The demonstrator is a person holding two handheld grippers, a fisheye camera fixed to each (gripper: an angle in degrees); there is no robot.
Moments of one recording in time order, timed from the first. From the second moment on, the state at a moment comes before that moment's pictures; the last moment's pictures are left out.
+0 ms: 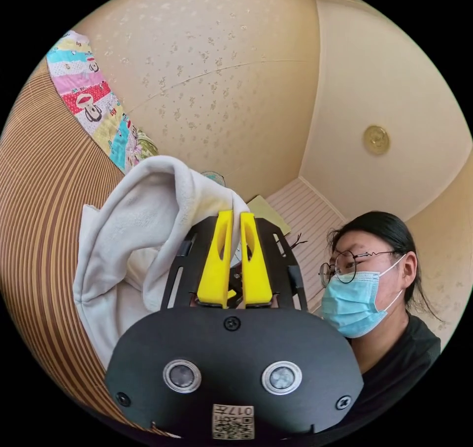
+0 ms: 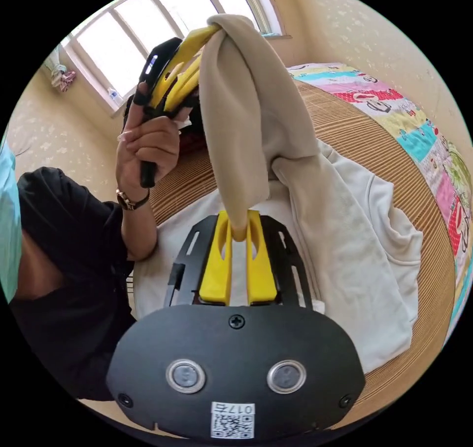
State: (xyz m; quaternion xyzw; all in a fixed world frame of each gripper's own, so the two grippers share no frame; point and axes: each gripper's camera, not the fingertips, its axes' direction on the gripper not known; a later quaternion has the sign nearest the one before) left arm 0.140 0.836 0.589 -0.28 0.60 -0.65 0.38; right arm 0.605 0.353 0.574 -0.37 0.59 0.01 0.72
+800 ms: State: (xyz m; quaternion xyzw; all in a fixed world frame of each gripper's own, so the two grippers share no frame) left arm 0.327 0.871 0.600 -0.61 0.44 -0.27 0.60; right arm 0.419 0.321 0.314 0.09 0.79 0.15 0.59
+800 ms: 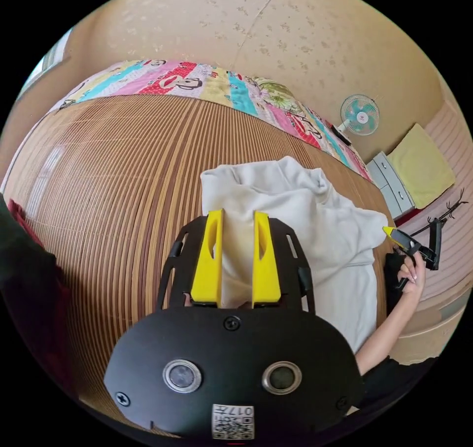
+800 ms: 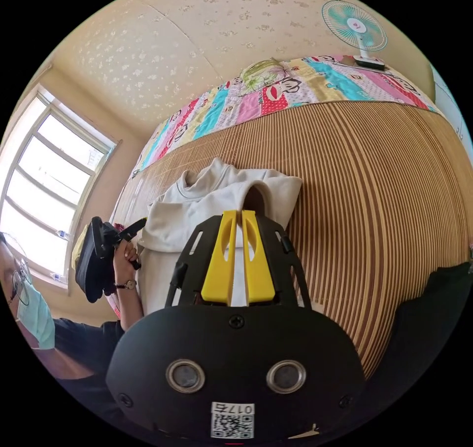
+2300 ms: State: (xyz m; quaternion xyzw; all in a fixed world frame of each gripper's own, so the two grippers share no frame) left arm 0.312 0.956 0.566 -0.53 0.35 -0.47 0.62; right arm 0.516 0.272 0.306 0.11 0.87 0.18 0.45
